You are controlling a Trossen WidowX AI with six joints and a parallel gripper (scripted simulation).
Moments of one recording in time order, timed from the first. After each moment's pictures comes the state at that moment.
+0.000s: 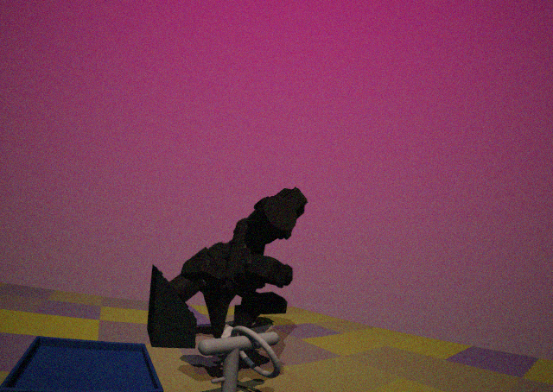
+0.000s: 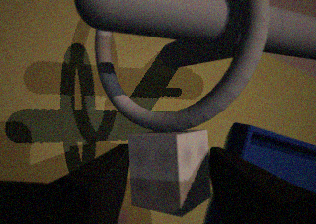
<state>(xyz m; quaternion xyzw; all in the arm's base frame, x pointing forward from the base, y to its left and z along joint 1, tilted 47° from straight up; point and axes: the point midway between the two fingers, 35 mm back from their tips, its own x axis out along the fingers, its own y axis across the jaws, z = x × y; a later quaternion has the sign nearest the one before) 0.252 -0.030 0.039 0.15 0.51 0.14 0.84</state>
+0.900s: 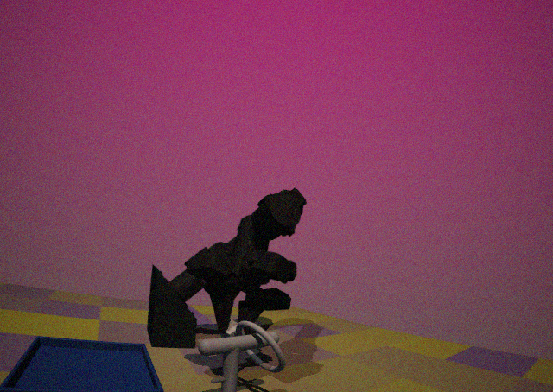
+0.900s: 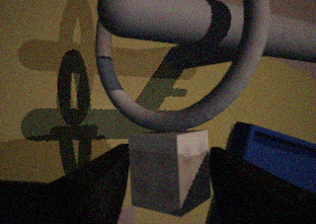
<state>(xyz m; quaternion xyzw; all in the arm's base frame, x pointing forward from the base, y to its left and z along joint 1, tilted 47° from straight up) 0.250 -0.028 0.049 0.15 0.51 0.14 0.84</state>
